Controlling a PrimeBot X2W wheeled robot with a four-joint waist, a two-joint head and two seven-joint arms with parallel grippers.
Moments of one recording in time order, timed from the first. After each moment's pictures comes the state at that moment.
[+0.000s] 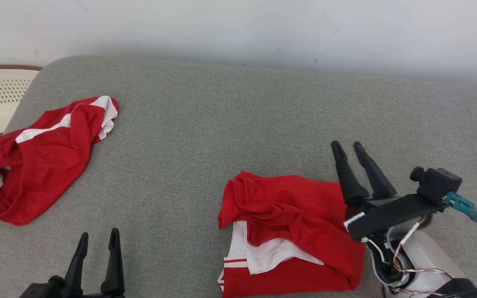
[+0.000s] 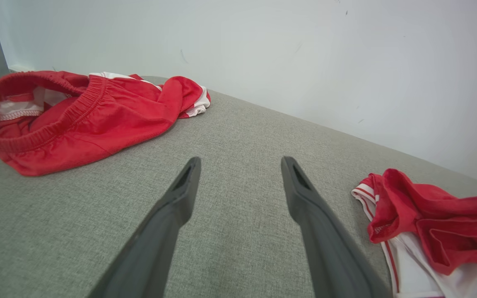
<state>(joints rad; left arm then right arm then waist) -0.09 0.05 0.02 0.10 -0.29 -0.06 -0.26 -0.42 -0.28 0.53 0.21 0.84 0.13 -0.22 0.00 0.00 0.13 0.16</state>
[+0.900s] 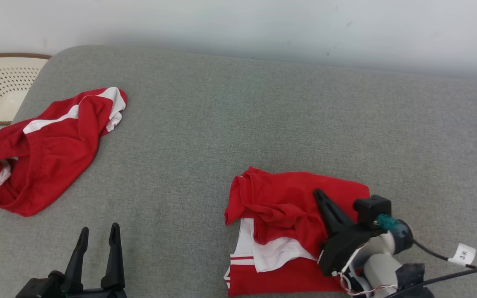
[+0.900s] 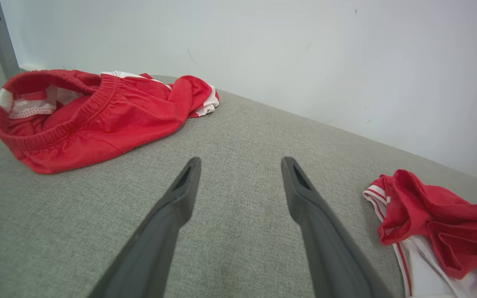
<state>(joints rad) -0.11 0.05 0.02 0.11 -0.29 -0.06 -0.26 -0.50 -0.19 0.56 0.69 0.40 0.13 -0.26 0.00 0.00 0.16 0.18</state>
